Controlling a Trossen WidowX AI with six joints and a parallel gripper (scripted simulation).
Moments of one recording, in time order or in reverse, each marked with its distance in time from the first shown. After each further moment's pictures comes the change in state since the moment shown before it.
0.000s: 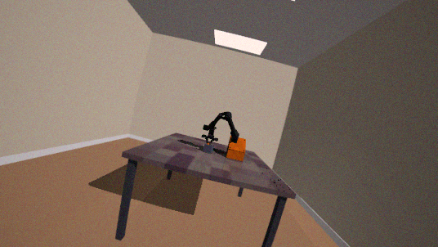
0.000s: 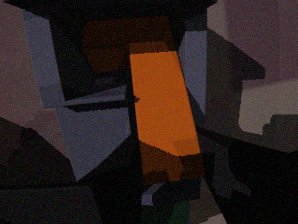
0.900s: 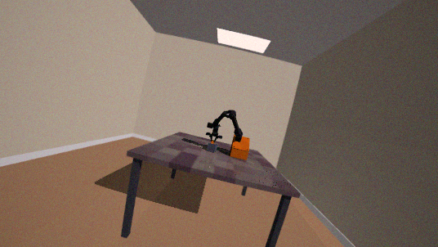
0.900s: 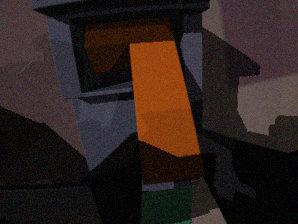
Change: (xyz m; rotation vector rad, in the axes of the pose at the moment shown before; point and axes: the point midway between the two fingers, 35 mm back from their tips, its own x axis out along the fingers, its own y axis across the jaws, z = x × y) arm -0.016 0.004 -0.001 0.013 -0.007 0.012
